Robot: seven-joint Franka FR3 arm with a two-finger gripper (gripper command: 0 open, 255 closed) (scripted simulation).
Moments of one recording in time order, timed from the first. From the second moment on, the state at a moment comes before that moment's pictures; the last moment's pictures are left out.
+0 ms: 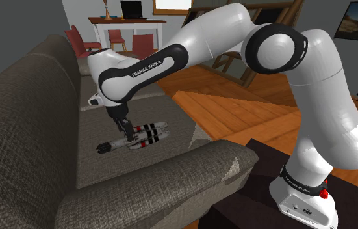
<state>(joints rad) 0.42 0.60 0.15 -1.44 -0.12 1.94 -0.84</state>
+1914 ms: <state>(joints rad) 0.42 0.55 0.15 -1.34 -0.11 1.80 -0.85</state>
